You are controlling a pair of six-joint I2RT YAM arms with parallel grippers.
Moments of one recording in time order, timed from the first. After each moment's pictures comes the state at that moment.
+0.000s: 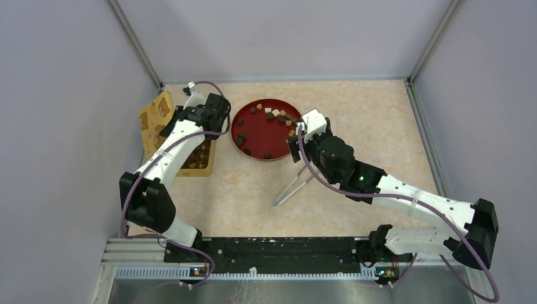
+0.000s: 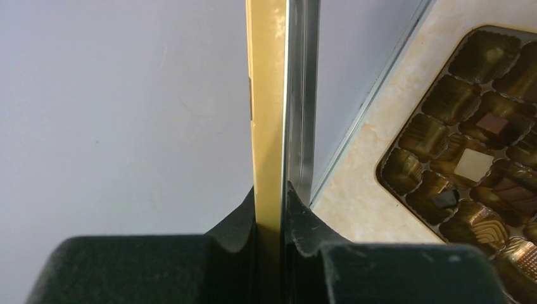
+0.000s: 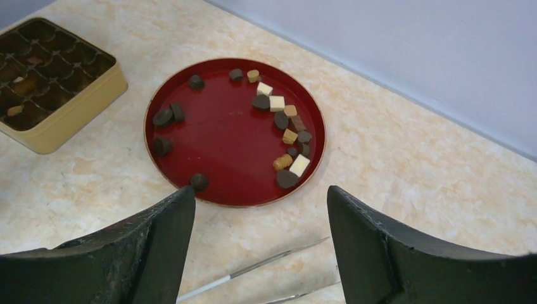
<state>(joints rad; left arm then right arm) -0.32 1.52 1.38 -1.05 -1.29 -0.23 1.01 1.11 0.93 0.01 0.55 -0.07</state>
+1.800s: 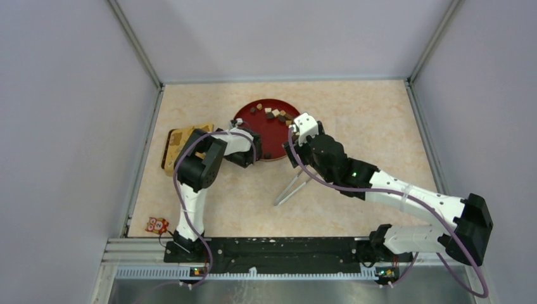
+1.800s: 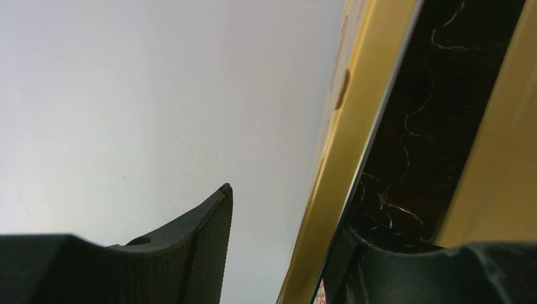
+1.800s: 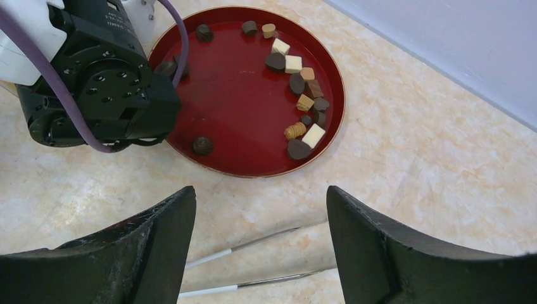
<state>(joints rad) -0.53 2.10 1.31 -1.39 -1.54 -0.83 0.97 1.17 0.93 -0.08 0.46 -0.05</state>
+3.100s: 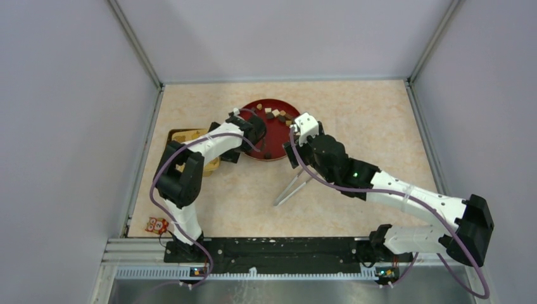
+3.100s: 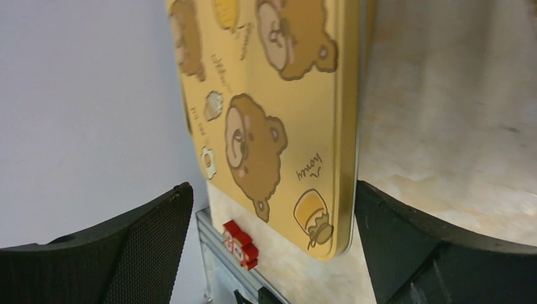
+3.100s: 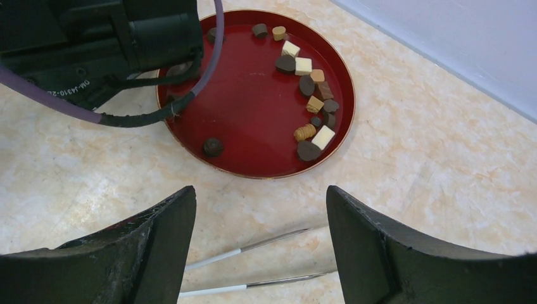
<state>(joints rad) -0.55 1.87 1.34 -1.09 -0.97 -0.43 0.97 1.17 0.93 -0.08 0.43 -0.03</state>
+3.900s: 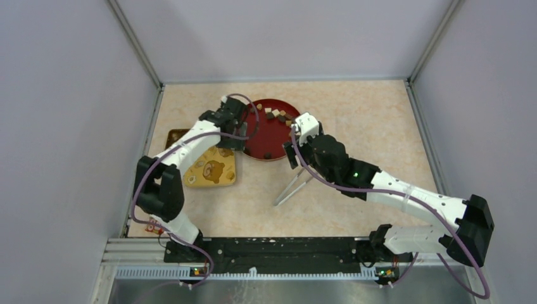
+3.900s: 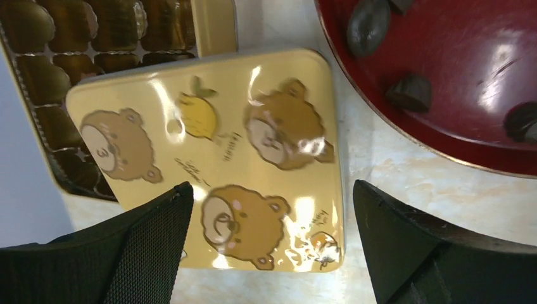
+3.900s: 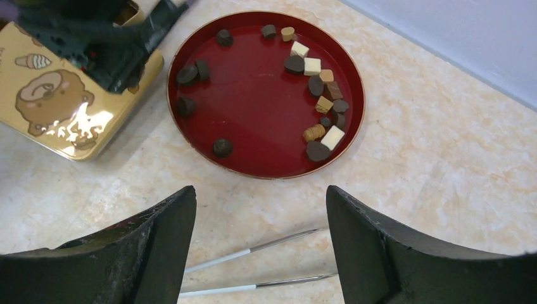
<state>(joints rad) -0.45 1.68 1.33 -0.84 -0.45 -0.27 0.97 1.16 0.93 -0.08 0.42 -0.01</state>
